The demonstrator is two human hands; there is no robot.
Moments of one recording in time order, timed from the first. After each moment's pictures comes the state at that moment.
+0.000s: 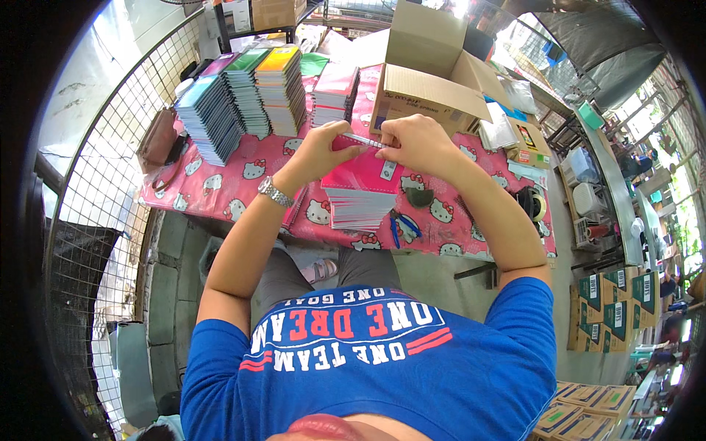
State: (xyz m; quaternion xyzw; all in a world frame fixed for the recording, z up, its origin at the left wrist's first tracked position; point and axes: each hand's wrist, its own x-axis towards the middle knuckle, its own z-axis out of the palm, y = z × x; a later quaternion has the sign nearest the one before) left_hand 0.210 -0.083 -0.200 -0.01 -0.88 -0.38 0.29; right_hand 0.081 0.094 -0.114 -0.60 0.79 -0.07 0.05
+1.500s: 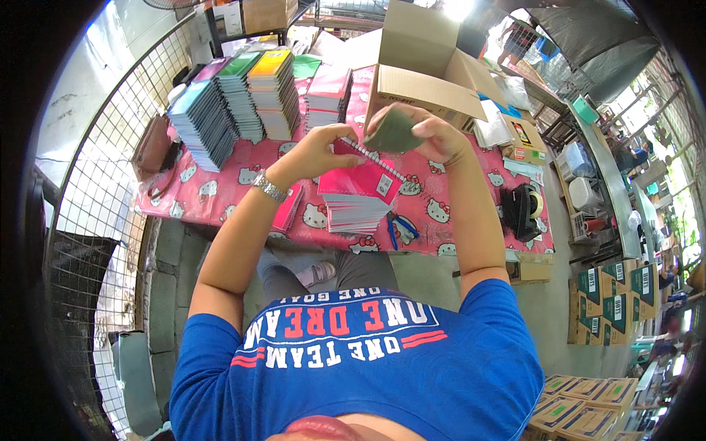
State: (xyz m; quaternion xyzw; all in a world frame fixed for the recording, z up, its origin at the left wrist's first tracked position) left_hand 0.202 -0.096 -0.193 -0.09 -0.87 -0.44 0.22; right_hand 0.023 0.091 -0.136 -0.54 0.56 -0.43 0.45
